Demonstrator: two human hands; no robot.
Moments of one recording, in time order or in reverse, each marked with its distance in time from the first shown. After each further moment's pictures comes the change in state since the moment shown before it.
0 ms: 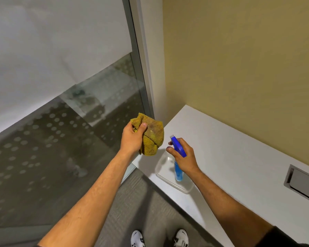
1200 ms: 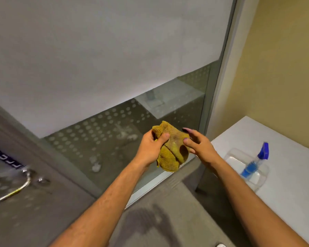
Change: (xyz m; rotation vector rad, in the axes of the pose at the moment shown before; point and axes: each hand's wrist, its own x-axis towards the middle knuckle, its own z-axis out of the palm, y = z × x) left_hand -0.181 -0.020 -0.322 -0.099 -0.022 0.105; right_hand -0.170 -0.128 0.247 0.066 -0.466 0.001
